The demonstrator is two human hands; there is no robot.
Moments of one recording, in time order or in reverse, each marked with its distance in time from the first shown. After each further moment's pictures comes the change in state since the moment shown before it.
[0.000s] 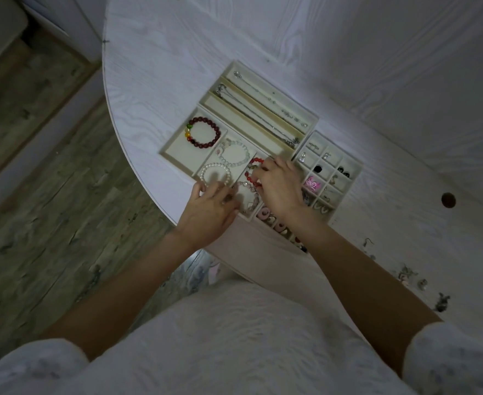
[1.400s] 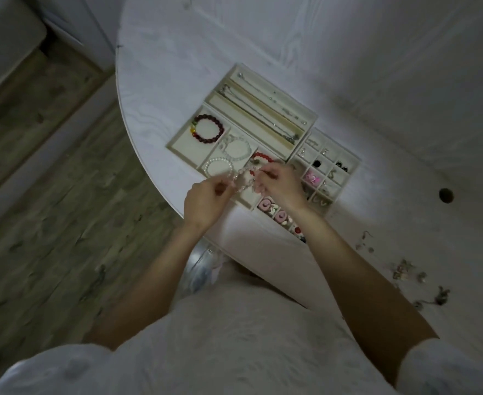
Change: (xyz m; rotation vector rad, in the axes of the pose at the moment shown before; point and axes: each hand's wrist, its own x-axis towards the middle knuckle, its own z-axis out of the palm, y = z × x) left_hand 0.005 0.017 -0.029 -0.786 -0.004 -0.742; right_hand -0.028 -0.007 -0.020 1.123 -0.065 0.380
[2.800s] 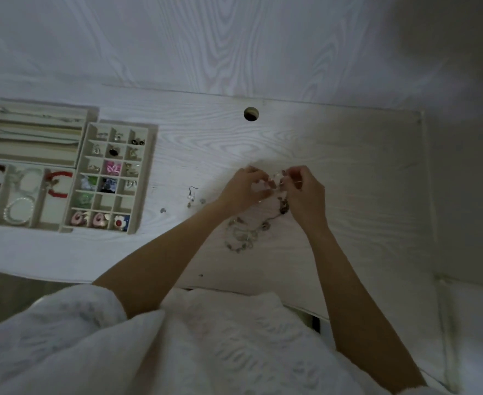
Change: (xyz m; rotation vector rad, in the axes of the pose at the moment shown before) left_hand -0.093 0.228 0.336 0.173 -0.709 0.571; right_hand -0.195 0.242 -0.267 0.158 0.748 0.198
